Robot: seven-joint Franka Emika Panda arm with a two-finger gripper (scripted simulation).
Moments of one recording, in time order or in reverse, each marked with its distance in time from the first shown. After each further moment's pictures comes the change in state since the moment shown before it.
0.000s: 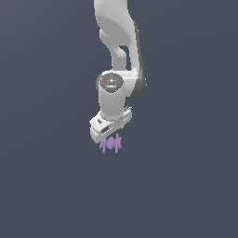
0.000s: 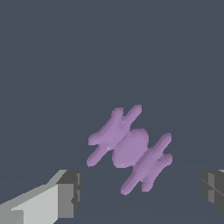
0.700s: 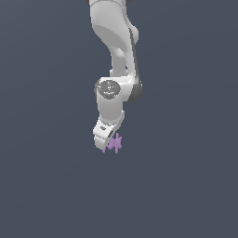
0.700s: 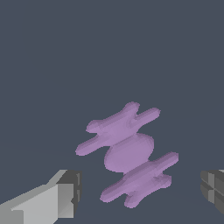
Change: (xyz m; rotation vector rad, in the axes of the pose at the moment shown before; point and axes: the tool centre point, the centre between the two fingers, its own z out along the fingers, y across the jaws) arm -0.004 0.004 0.025 0.003 0.007 -0.379
